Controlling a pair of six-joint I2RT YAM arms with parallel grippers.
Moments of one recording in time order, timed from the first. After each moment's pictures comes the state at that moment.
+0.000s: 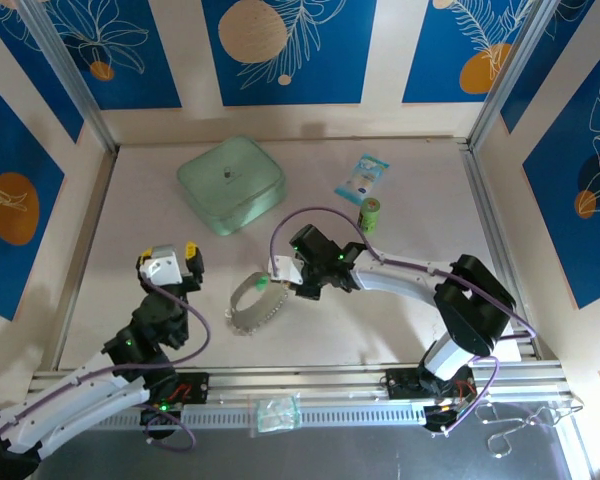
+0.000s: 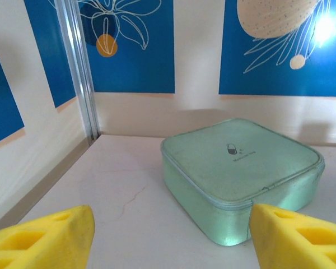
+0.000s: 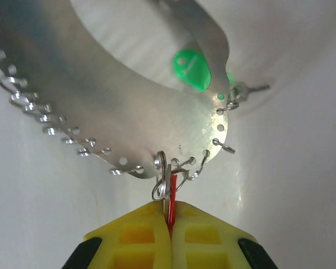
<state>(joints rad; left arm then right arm) -0.89 0.43 0.32 0.06 -1.07 -0.02 0.88 1.60 0.98 -0.47 -0.09 -0.65</state>
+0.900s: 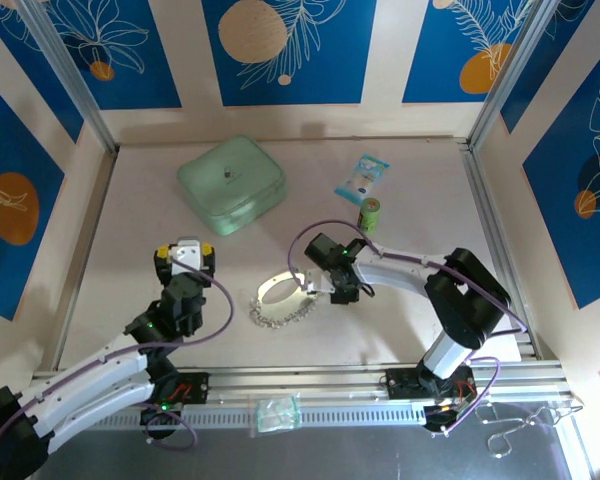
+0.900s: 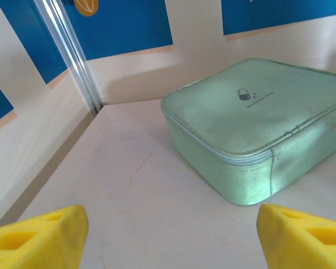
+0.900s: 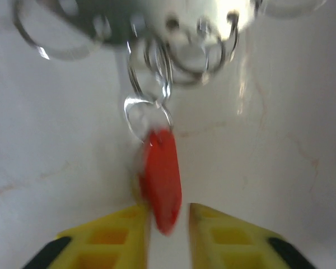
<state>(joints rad) -0.74 0.68 0.32 0.09 -0.94 -0.05 0.77 1.63 0.93 -0.78 0.22 -0.70</state>
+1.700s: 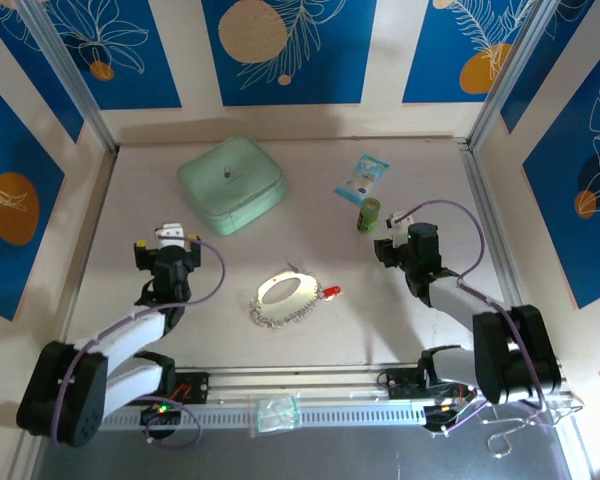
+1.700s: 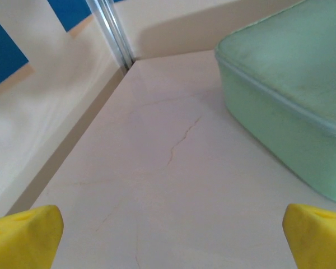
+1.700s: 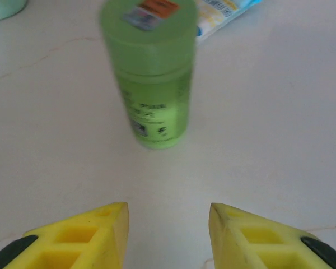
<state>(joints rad) -0.26 1.11 0.27 0.49 -0.61 0.05 0.14 1.27 0.40 0.30 -0.09 -0.05</state>
